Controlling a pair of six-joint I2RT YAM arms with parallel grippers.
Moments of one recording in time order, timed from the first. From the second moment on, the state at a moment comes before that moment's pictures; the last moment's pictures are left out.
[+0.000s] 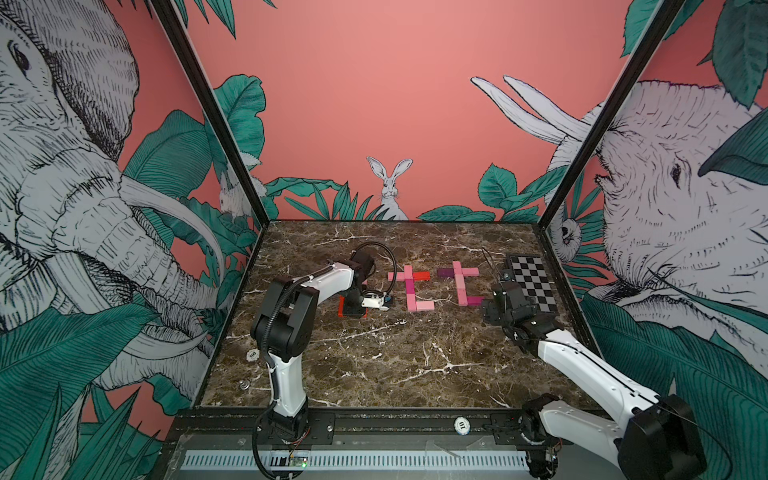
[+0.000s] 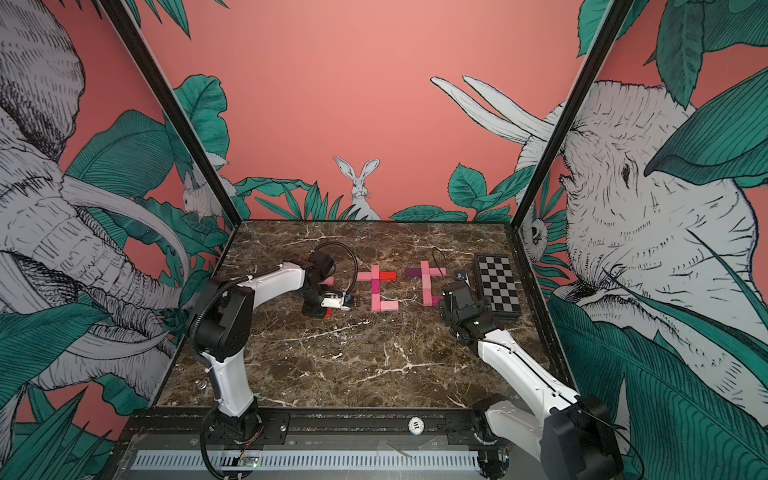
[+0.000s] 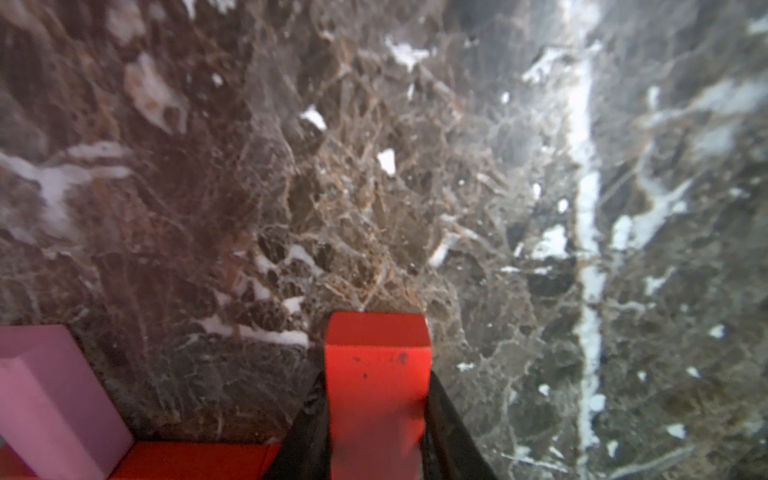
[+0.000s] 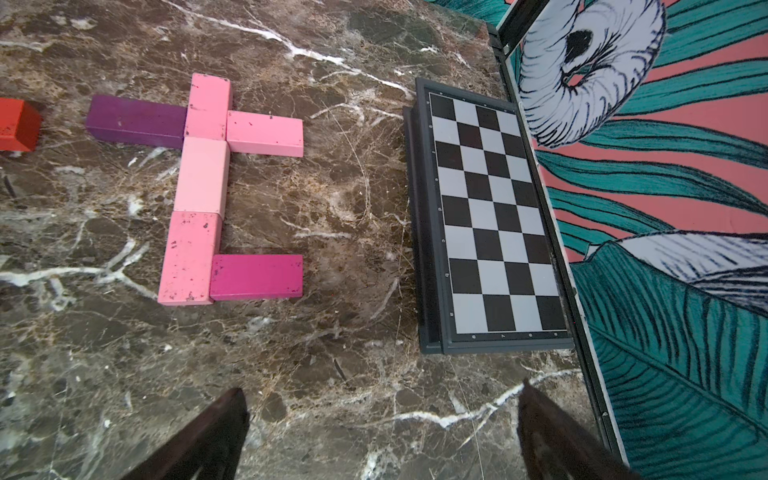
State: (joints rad) left arm -0.44 1.90 1.27 -0.85 0.01 1.21; right arm 0.40 1.08 0.66 -0.42 0.55 0.16
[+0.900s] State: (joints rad) left arm -0.44 1.90 1.27 -0.86 -0.03 1.20; right arm 0.40 1.08 0.66 -0.42 0.55 0.16
